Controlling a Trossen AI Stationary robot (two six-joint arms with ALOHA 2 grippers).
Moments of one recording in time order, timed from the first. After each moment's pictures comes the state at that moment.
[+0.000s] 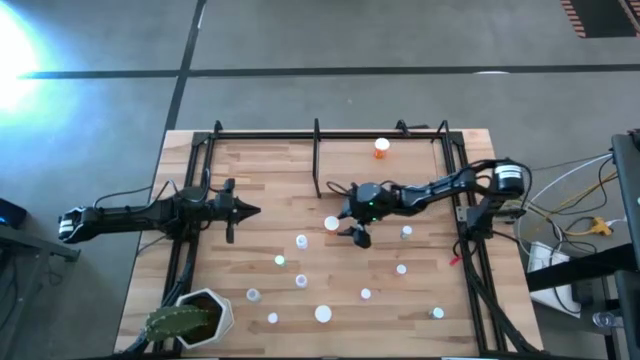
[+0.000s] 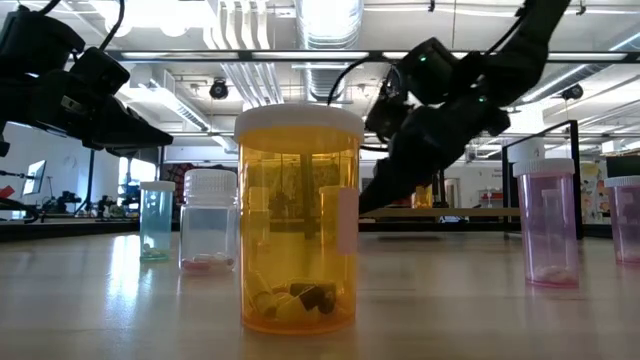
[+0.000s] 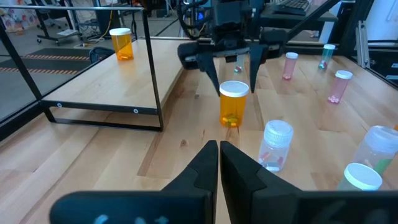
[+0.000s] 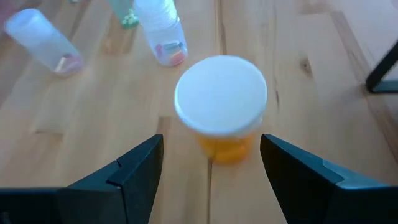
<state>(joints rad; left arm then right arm) 0.17 0.30 0.00 0.04 0.05 0.01 -0.13 1.75 0.74 0.35 -0.29 0.00</state>
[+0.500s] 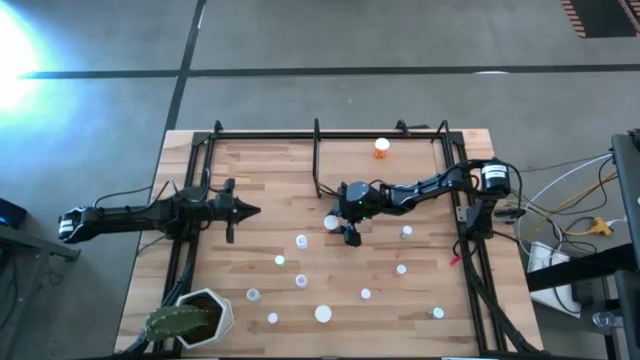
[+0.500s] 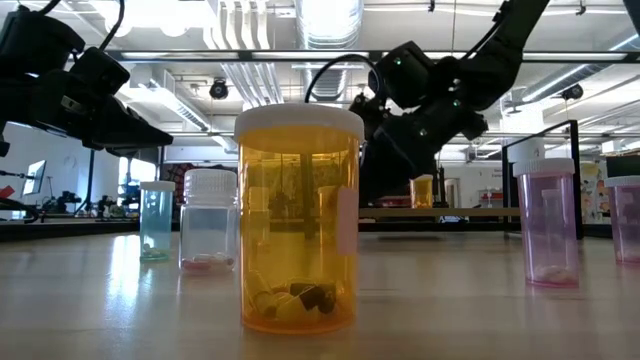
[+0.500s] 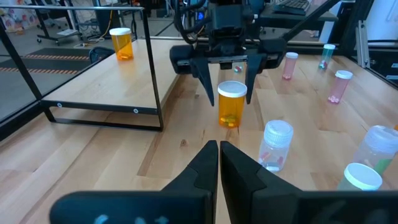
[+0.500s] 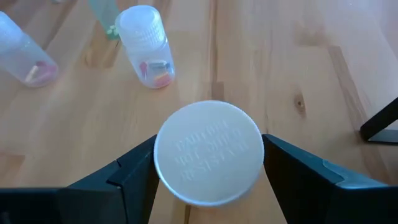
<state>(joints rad) 0.17 0.30 0.00 0.04 0.05 0.01 -0.13 1.84 0.84 0.35 -0.26 -0.09</state>
